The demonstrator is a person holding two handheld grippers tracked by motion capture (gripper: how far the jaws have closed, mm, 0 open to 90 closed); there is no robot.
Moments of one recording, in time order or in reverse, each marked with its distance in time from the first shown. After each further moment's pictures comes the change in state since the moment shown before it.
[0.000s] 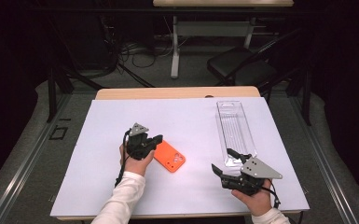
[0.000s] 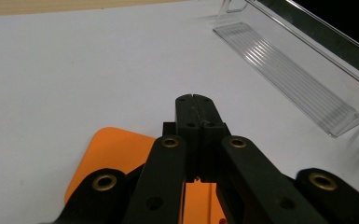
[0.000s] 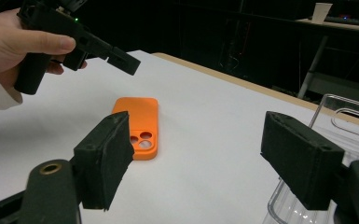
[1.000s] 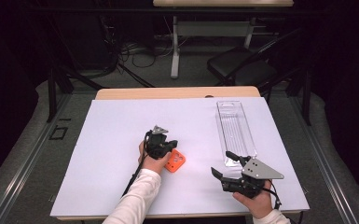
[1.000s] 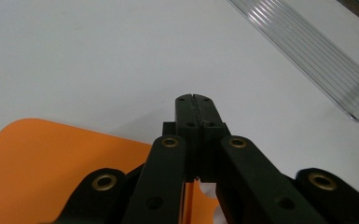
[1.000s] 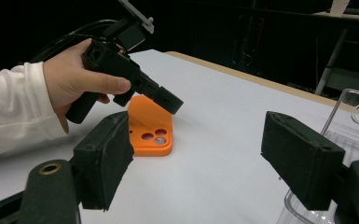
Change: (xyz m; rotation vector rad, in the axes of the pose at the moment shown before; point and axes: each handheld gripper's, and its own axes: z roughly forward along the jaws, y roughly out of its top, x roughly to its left) left arm -0.015 -0.010 0.061 0.142 -0.026 -0.007; right arm 0.001 -0.001 -0.004 0.003 0.053 0.028
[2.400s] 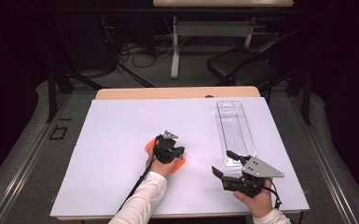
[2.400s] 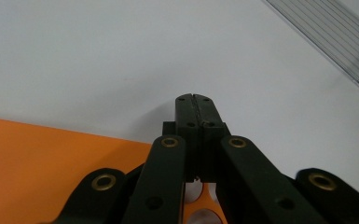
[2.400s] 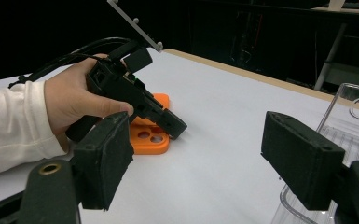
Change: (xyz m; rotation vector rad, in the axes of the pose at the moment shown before) left arm -0.016 -0.010 0.026 0.084 -0.021 0.047; right arm -0.004 -0.001 0.001 0.011 -0.005 0.014
